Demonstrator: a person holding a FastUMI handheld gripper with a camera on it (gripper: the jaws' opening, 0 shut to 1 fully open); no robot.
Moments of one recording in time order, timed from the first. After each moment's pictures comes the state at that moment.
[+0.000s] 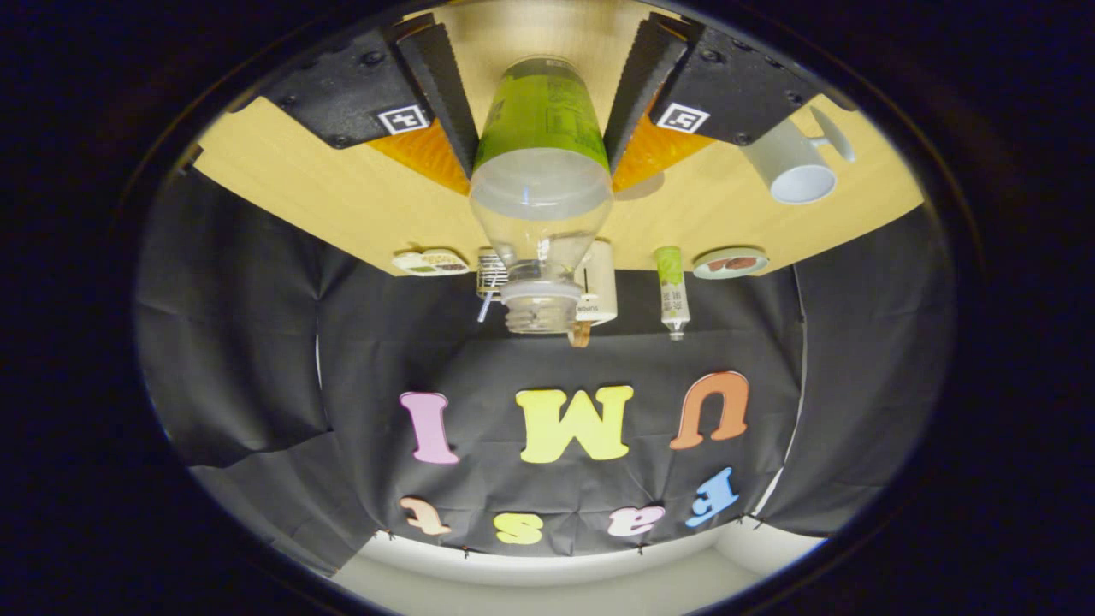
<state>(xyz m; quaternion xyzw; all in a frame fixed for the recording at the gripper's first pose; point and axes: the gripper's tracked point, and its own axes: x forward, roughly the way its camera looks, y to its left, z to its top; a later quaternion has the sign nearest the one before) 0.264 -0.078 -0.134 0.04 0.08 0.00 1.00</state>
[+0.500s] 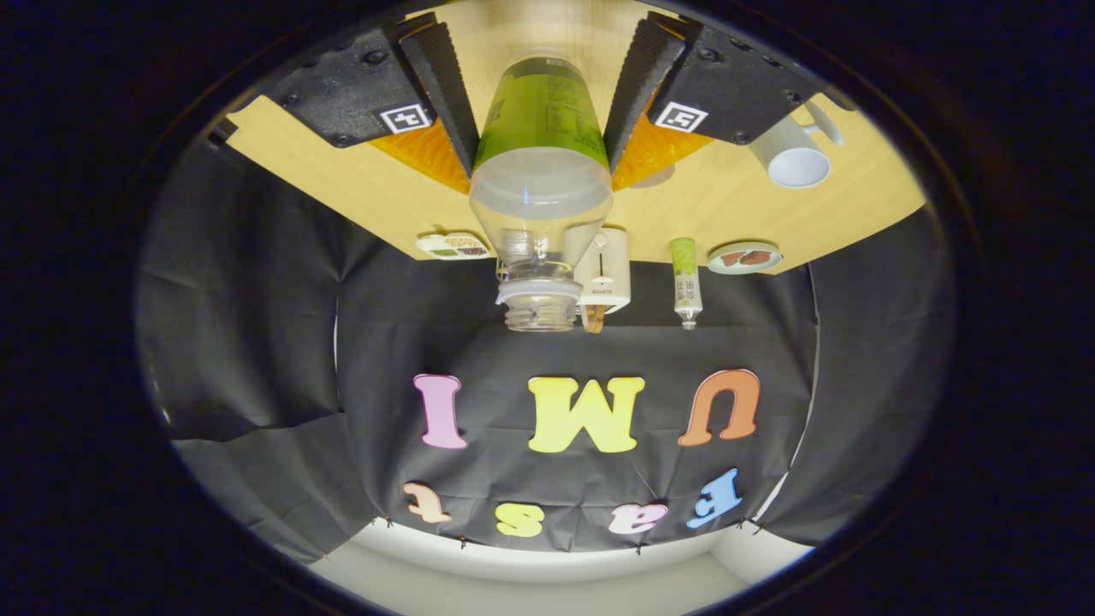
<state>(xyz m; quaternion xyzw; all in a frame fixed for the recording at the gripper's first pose) 0.245 -0.084 -0.094 0.00 0.08 -0.04 1.00</state>
